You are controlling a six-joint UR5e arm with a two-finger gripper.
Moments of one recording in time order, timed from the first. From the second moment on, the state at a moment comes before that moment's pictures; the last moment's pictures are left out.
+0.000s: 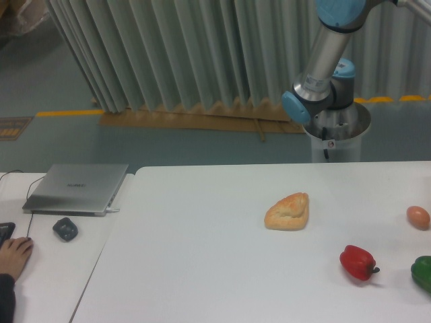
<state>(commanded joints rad) 2.91 -1.98 -1.58 -1.13 1.64 2.38</state>
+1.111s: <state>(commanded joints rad) 2.89 -1.77 -1.57 -1.56 1.42 2.16</state>
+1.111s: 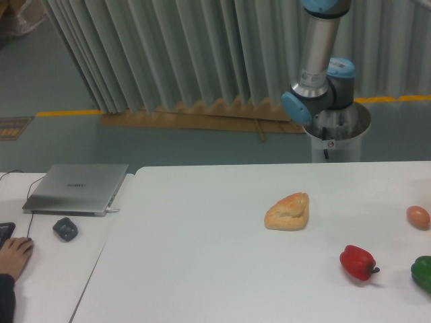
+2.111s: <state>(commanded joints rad) 2.49 -1.82 -1.59 -1.34 1.61 1.53</state>
